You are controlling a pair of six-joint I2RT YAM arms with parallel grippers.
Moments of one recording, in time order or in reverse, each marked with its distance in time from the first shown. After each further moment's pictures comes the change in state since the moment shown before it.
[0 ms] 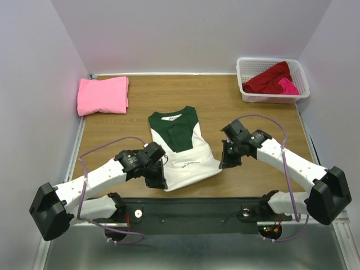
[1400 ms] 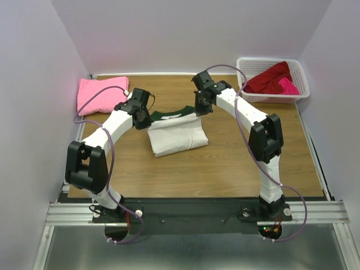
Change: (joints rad) left arm 0.540 0.535 0.544 0.155 -0.346 0.350; right arm -0.079 0.877 1.079 -0.040 0.218 -0.222
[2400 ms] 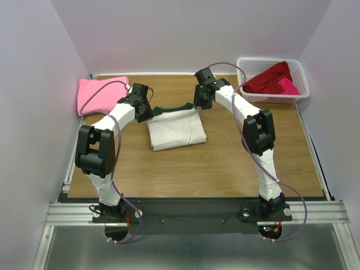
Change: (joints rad) left arm 0.067 0.209 0.084 0.185 0.044 0.069; right arm -0.068 0.191 0.160 0.082 -0.003 0.011
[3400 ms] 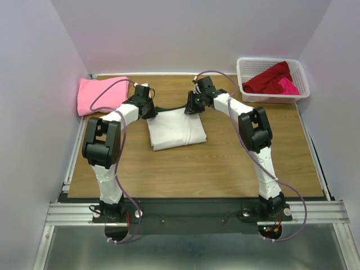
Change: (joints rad) left arm 0.012 0.114 -0.013 0.235 0.138 0.140; right arm -0.025 0.055 -0.159 0.387 -0.417 -0.142
